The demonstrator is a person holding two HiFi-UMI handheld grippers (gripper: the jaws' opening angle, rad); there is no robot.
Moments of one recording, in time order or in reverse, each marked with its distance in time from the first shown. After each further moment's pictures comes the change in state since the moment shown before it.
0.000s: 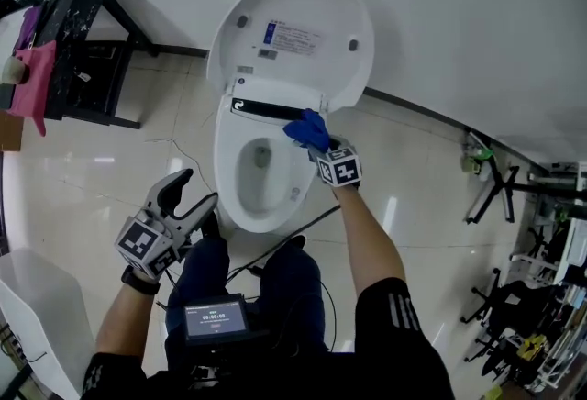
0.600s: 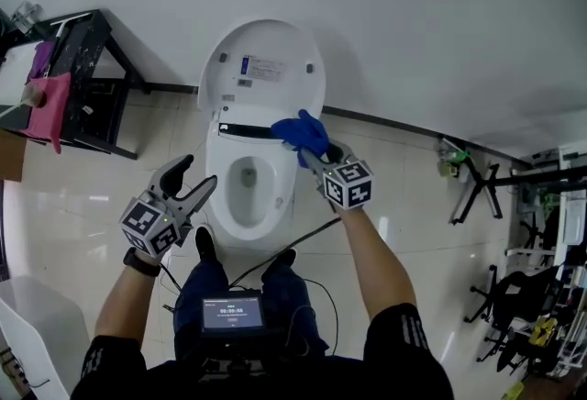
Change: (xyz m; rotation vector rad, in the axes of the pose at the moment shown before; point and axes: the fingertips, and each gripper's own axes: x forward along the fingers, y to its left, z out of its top) left arm -0.007 -0.052 0.096 0.079 -0.096 -0.068; right arm -0.229 0.050 0.138 0.006 -0.385 0.018
